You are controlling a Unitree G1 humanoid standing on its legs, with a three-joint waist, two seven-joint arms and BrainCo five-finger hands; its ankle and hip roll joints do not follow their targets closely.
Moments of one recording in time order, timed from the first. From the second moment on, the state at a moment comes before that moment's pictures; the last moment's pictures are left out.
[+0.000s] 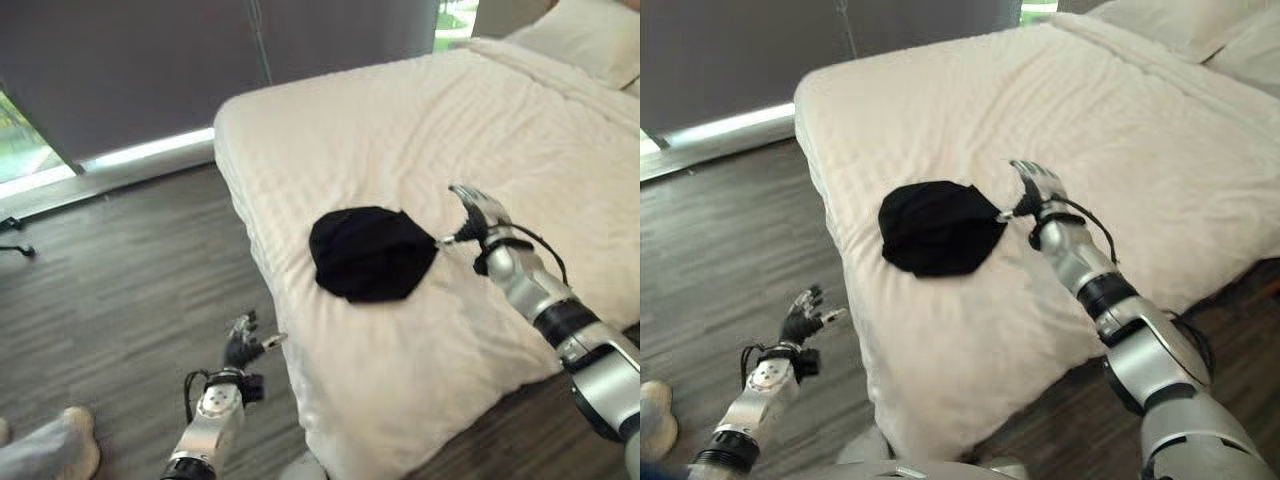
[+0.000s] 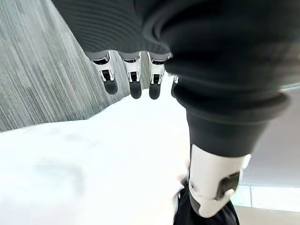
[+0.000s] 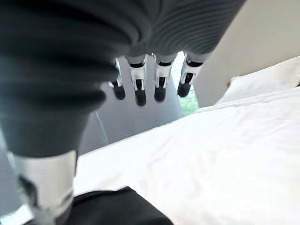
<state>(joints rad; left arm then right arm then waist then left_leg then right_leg) -0.05 0.42 -0.18 0.44 -0.38 -0.10 0.17 -0.83 -0.59 0.59 0.71 -0.35 0.08 -0.24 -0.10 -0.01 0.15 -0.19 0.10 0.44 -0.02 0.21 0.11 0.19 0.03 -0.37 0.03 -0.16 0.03</state>
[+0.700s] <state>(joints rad) -0.08 0.44 -0.13 0.42 -0.37 -0.10 0.14 -0.82 -0.38 0.60 0.72 -0.36 0.06 -0.19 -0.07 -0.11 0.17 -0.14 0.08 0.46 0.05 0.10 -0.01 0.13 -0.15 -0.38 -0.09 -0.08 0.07</state>
